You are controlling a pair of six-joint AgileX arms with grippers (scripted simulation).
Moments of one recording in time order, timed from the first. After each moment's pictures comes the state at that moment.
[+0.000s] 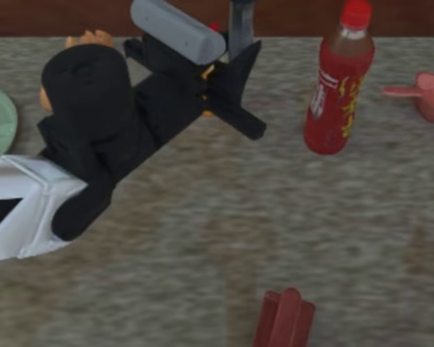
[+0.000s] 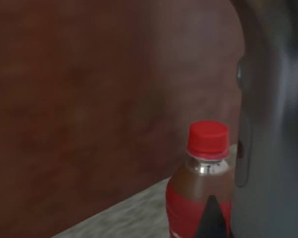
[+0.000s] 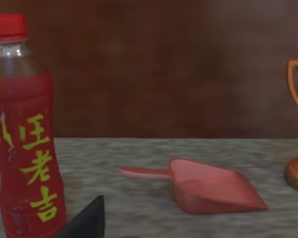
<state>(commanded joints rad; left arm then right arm) -0.63 1.56 0.76 0.83 0.15 0.02 0.00 0.00 0.00 0.00 0.00 0.00</state>
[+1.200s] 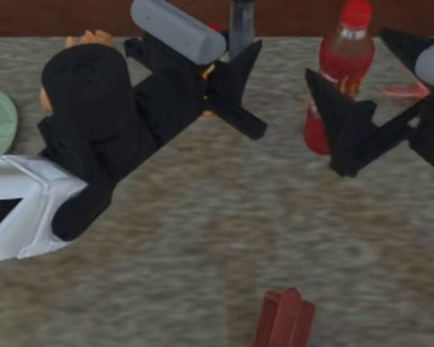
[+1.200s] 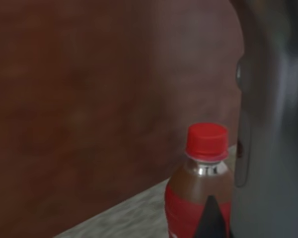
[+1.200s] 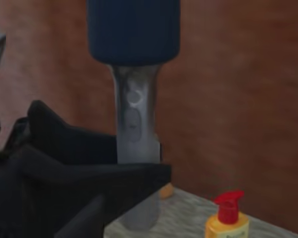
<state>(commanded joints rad) -0.63 1.56 0.76 0.83 0.15 0.02 0.57 1.06 0.57 0.52 -0.06 0.03</state>
